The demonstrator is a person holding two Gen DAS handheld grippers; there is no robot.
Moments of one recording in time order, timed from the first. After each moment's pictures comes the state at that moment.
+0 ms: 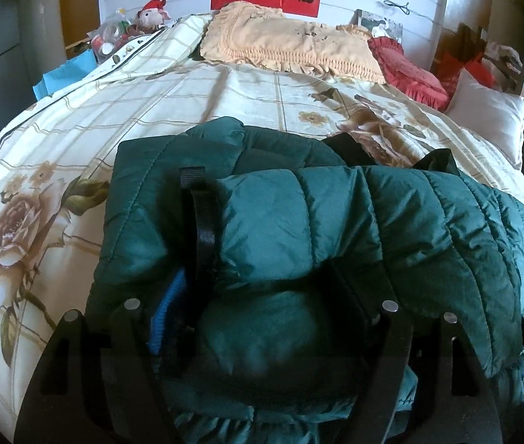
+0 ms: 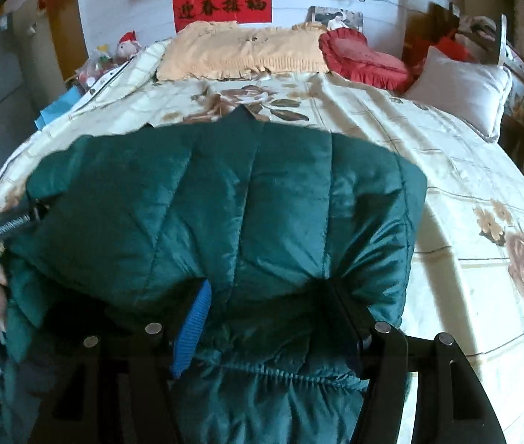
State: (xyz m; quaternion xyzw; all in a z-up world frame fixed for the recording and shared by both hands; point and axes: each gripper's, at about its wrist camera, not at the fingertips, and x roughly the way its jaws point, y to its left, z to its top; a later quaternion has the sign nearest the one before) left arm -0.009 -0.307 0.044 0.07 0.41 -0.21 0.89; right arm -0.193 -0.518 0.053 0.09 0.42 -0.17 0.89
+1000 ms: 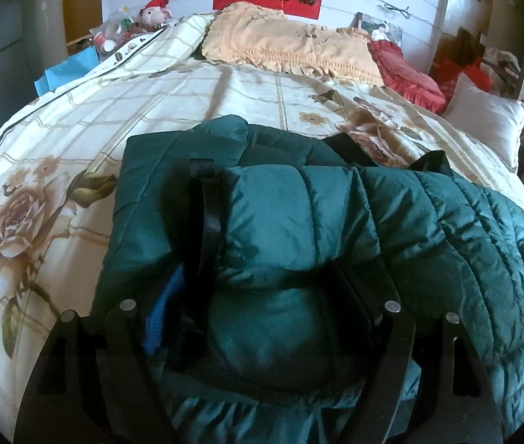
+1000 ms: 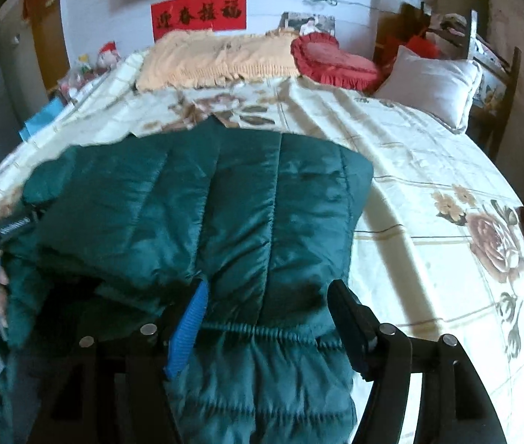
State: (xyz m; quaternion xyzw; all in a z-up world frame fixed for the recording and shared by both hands) left arm -0.014 -0.293 0.052 0.06 0.41 -0.22 0.88; right arm -0.243 -0.520 0.084 0.11 0.40 -0.21 0.88
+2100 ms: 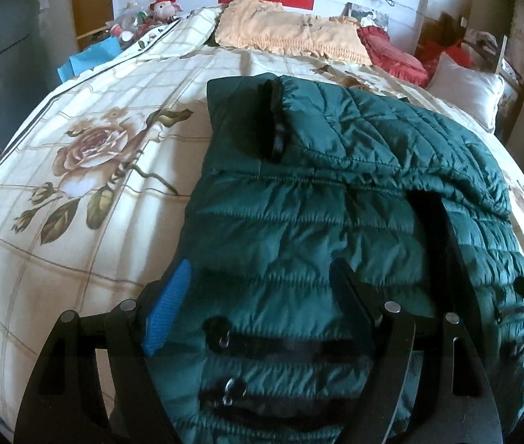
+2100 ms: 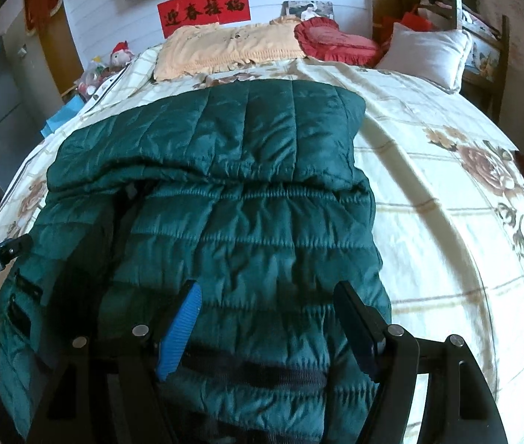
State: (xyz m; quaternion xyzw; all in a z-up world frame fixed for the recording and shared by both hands) left arm -0.139 -0.187 0.067 0.08 0.42 -0.22 0.87; right arm -0.323 -0.459 0.064 0.16 0.42 -0.19 0.88
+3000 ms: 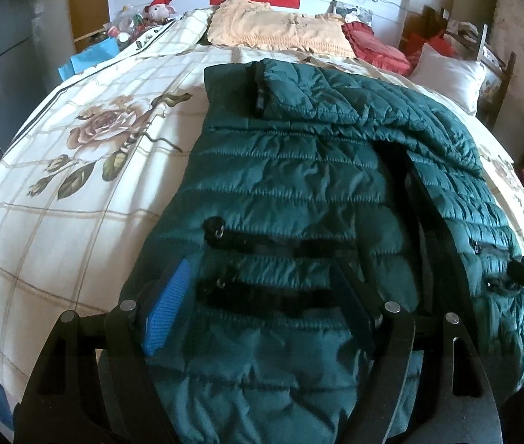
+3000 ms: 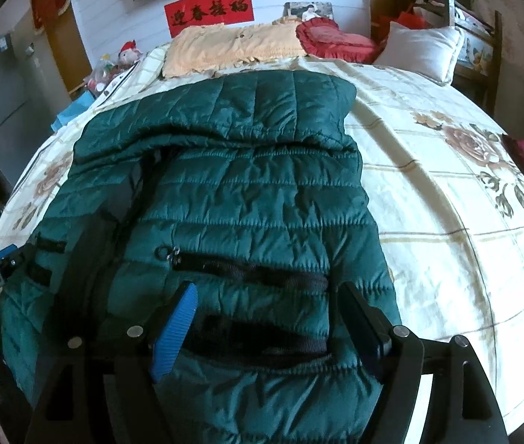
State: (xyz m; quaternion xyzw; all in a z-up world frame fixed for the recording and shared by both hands) left arm -0.205 -0.156 0.065 0.09 0.42 -0.24 0.87; right arm -0.374 -0.427 0.066 0.16 0.42 -0.18 0.88
